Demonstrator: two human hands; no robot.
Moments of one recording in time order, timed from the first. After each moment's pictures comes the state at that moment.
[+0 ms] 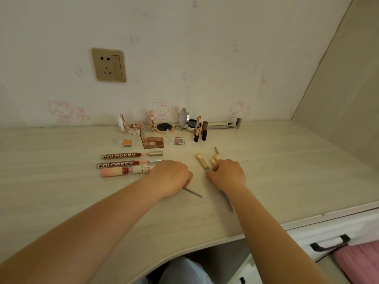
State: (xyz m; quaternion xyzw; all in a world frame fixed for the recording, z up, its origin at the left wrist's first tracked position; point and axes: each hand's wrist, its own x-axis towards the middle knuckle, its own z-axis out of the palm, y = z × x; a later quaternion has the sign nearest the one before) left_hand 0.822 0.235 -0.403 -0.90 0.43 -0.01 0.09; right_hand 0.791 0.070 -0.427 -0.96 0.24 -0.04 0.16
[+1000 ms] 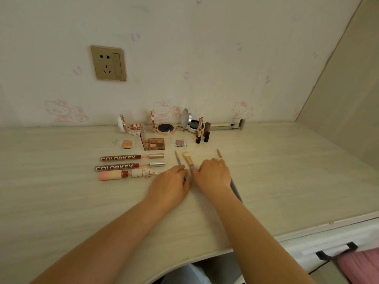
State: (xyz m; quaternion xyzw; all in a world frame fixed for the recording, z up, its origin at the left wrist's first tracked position) left_hand 0.826 0.231 -0.448 -0.94 0.29 -0.05 -0.19; right_hand 0.814 0.107 -0.429 -0.98 0.19 -0.06 0.05
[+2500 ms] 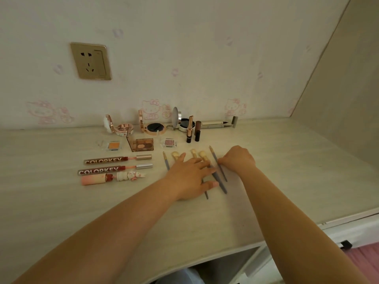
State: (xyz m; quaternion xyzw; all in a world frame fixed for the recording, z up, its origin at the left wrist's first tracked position) left_hand 0.837 0.168 -0.418 -0.89 0.45 0.05 0.02; right_hand 0.830 0.006 -0.405 -0.92 0.32 0.01 0.21
